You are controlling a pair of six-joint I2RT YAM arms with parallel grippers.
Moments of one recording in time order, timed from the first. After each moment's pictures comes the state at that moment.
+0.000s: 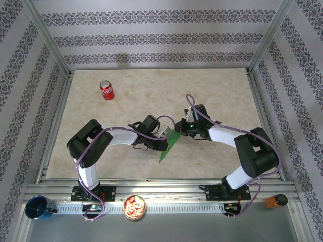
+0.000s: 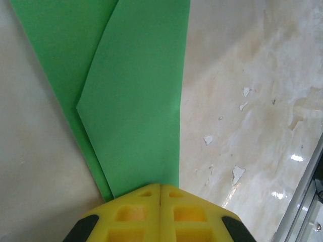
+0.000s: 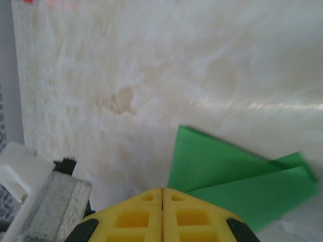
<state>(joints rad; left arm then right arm) -0.71 1.83 0.90 -0.12 0.54 -0.40 0.42 1.58 0.70 0.02 -0.53 0.76</state>
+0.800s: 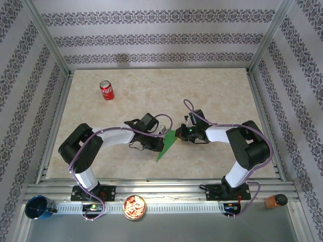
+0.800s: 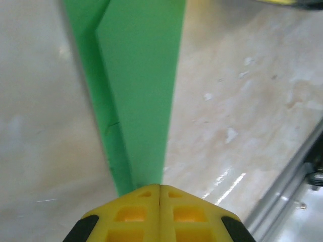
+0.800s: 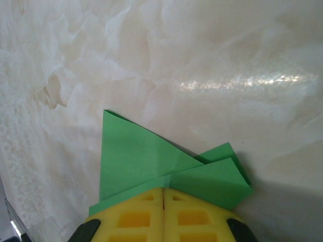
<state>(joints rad) -0.70 1.72 0.94 -0.35 0.52 -0.45 0.41 1.68 0.66 0.05 -0.50 0.79</state>
